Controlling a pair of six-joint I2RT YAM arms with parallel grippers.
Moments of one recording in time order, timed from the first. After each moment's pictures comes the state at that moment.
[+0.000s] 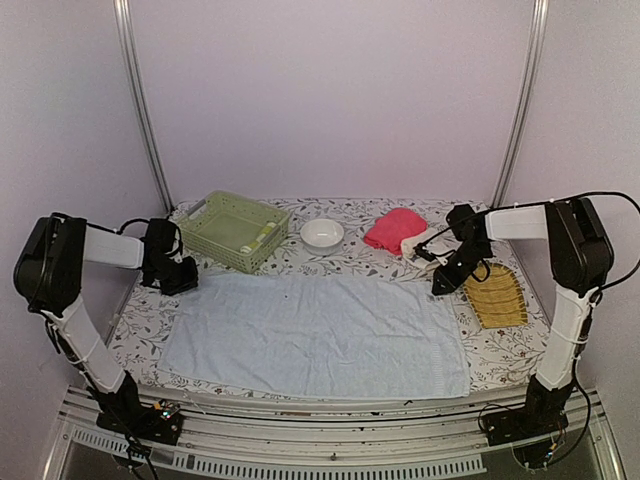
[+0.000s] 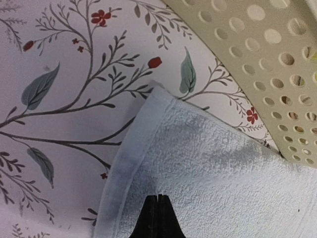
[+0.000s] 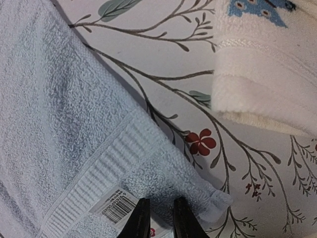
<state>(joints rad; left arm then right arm) -0.06 1.72 0.87 -0.18 0.09 -0.44 0.26 1.96 1.28 -0.68 -0.24 -0.46</state>
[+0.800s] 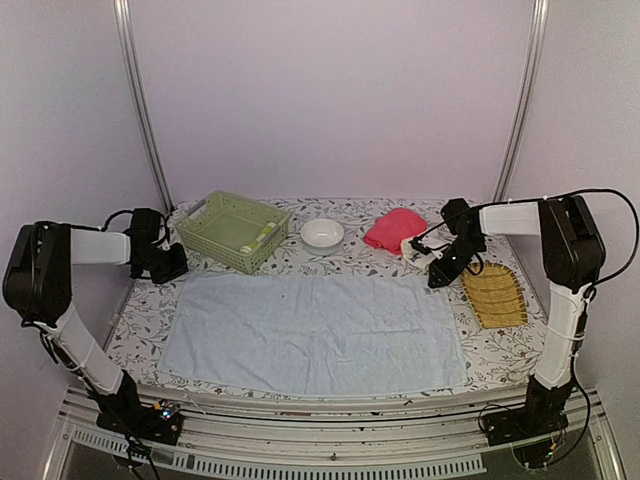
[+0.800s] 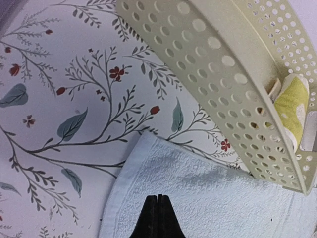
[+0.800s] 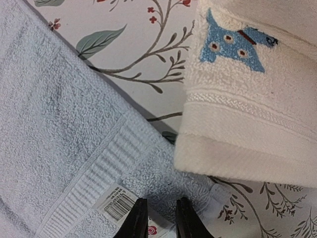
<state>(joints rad) 0.01 1.63 0.88 -0.18 0.13 -0.45 0.27 2.02 1.37 -0.68 -0.20 -0.46</state>
